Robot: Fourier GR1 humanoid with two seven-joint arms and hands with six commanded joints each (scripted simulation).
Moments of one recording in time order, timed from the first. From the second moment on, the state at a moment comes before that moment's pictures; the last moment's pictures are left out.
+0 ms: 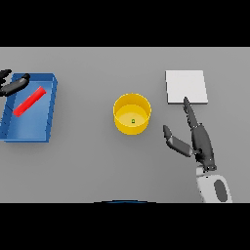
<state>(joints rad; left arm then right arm) -0.49 0.58 -0.02 -1.12 -0.20 -0.16 0.53 0.06 -0.07 0.14 -1.67 0.24 -0.02 -0.15</state>
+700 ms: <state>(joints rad) -0.49 0.53 0.00 -1.17 -0.16 -0.10 0.45 -0.23 -0.34 0.35 -1.58 0.62 0.15 -0.06</state>
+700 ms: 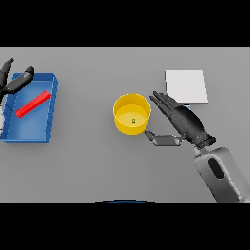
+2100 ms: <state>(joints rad) -0.48 0.55 0.01 -1.17 -0.16 -0.13 0.43 -0.72 -0.29 0.68 -1.06 0.89 0.45 -0.20</state>
